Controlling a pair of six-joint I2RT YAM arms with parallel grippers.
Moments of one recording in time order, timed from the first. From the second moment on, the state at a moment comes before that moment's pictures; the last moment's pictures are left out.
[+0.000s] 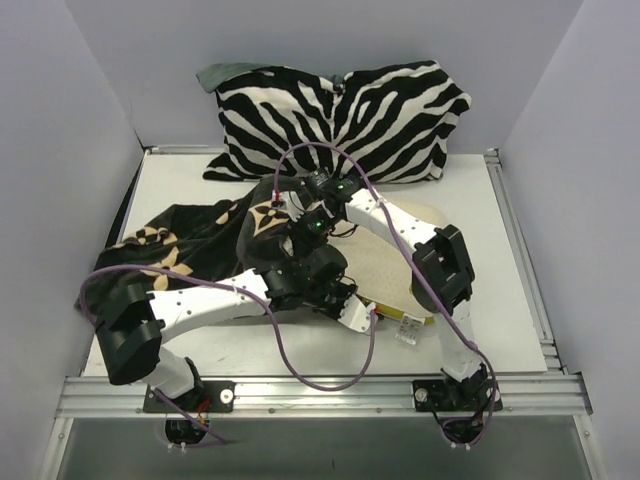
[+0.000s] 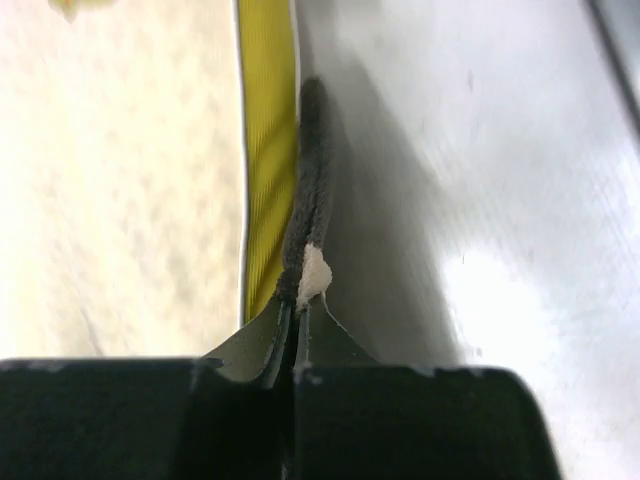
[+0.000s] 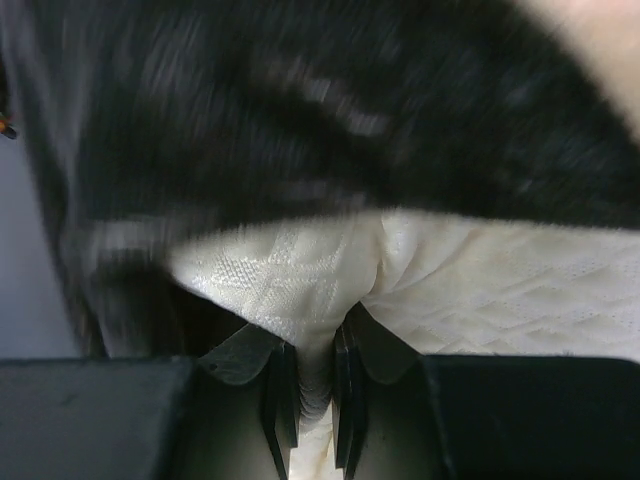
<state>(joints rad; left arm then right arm) -1.07 1.52 1.06 -0.41 0.26 0.98 0.69 2.08 1.78 -0.89 -0.62 -0.28</state>
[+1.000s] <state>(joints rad) -0.53 1.28 1.26 -0.75 0.45 0.38 0.43 1.76 1.43 -0.77 -0.69 0.03</state>
